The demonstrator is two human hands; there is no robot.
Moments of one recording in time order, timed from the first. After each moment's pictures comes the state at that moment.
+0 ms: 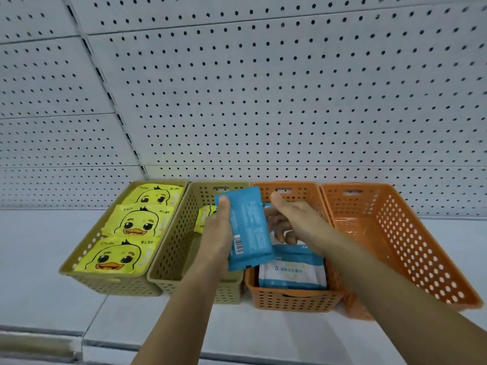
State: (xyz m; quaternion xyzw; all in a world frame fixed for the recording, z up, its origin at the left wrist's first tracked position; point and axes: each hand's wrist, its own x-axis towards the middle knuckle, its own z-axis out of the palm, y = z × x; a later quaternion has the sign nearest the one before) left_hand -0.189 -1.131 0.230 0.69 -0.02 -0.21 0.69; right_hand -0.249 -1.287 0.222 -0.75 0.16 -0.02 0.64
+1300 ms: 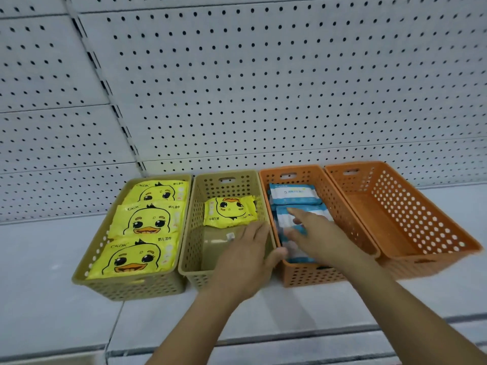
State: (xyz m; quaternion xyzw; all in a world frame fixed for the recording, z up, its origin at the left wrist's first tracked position) left_hand -0.178 -1.069 0.171 0.85 -0.49 -0.04 0.17; right_hand -0.271 -1.218 0.193 -0.93 0.29 -0.02 0.22
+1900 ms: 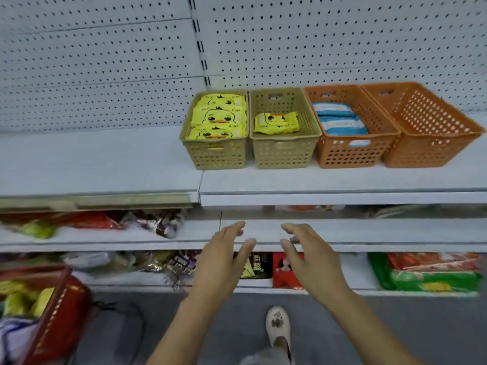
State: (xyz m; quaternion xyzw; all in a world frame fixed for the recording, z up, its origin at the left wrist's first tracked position) left_hand -0.323 -0.772 0.106 0.89 -0.33 -0.08 0.31; right_hand -0.434 -0.932 0.093 -0.91 0.21 -0.17 0.31
